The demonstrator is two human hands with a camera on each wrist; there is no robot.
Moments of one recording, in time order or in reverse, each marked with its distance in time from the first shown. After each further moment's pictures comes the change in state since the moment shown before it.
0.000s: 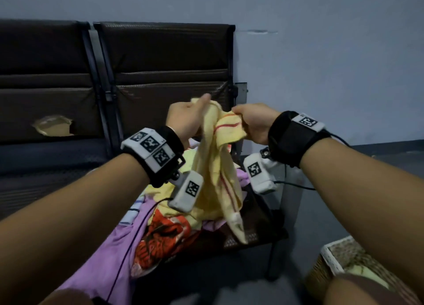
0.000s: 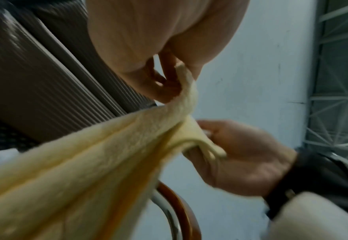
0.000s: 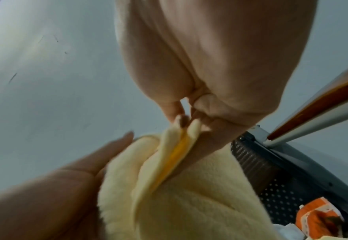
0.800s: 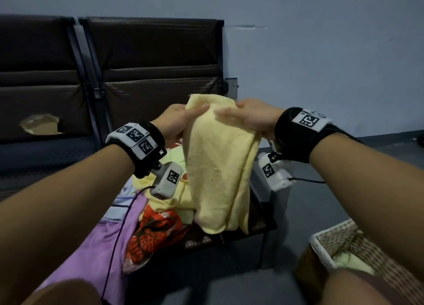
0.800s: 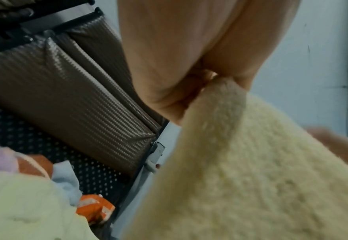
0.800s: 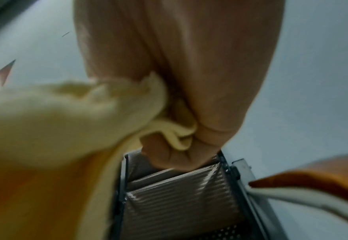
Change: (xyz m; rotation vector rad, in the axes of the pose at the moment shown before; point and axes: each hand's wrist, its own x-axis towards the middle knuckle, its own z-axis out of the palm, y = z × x) left_hand 0.006 -0.011 -0.008 0.129 -0.406 -0.123; right_hand -0.025 0.001 -0.037 -0.442 -0.139 -0.100
